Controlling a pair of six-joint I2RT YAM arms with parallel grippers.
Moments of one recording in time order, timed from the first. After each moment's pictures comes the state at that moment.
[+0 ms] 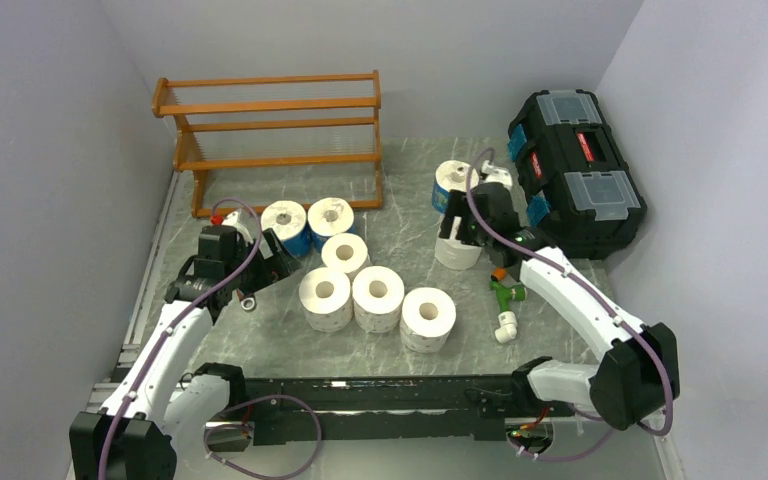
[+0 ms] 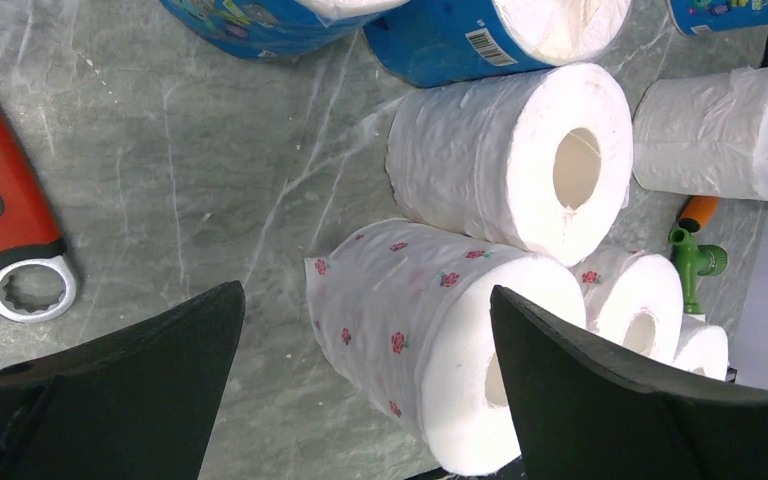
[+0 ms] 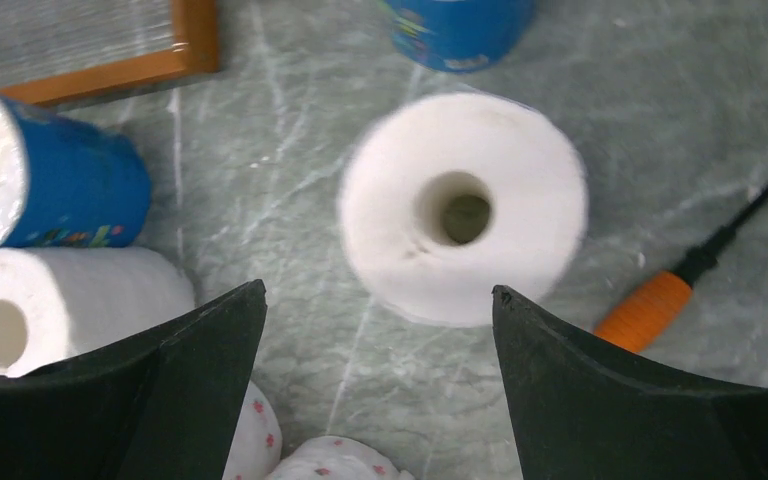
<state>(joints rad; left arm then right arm) -0.13 0.89 0.64 -0.47 0.24 -0.59 0.40 1.21 0.92 -0.38 0.21 0.49</state>
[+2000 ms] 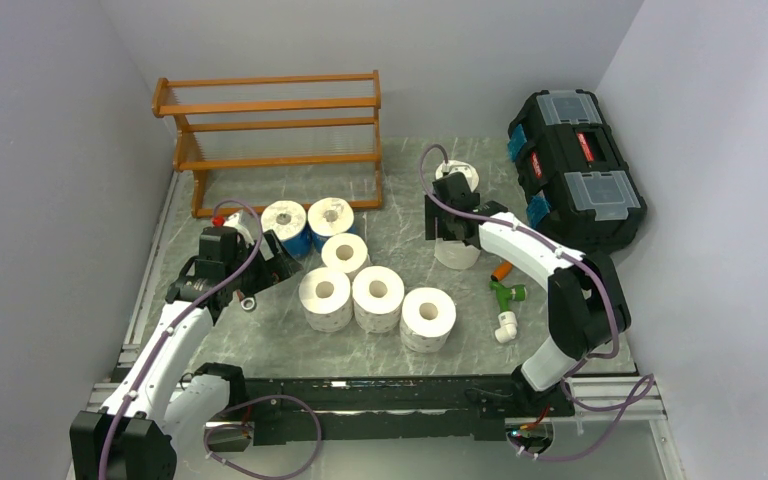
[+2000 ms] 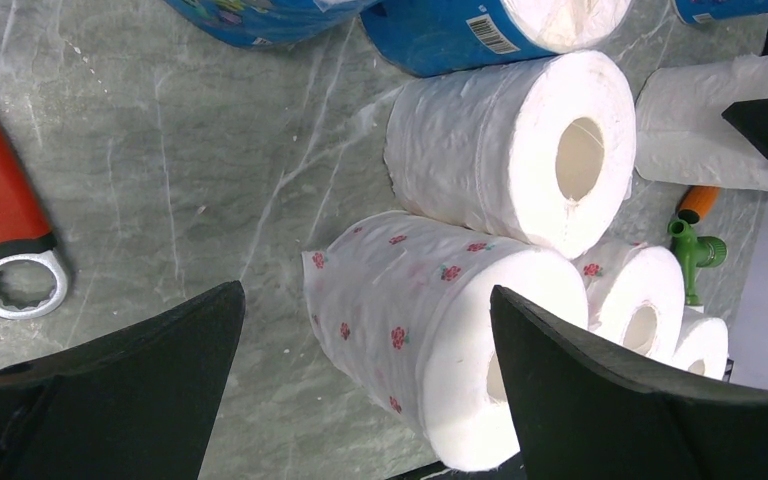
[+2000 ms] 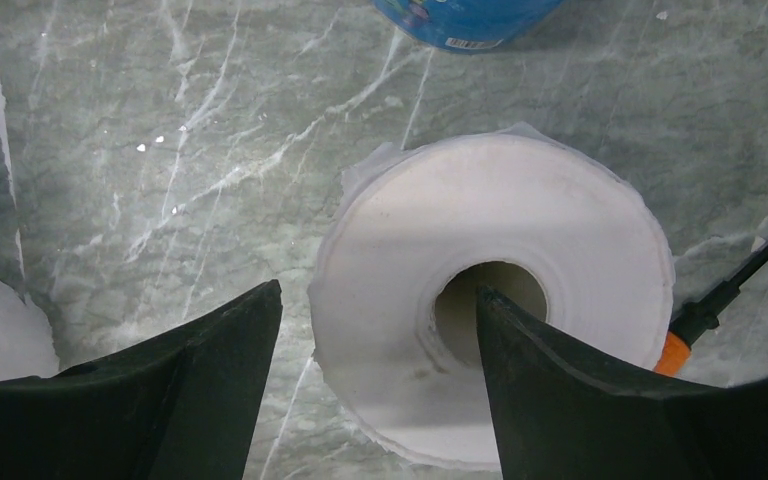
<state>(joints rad) -0.13 0.89 0.63 -0.48 0.26 -0.59 0.47 1.61 1.13 -0.41 0.30 0.35</state>
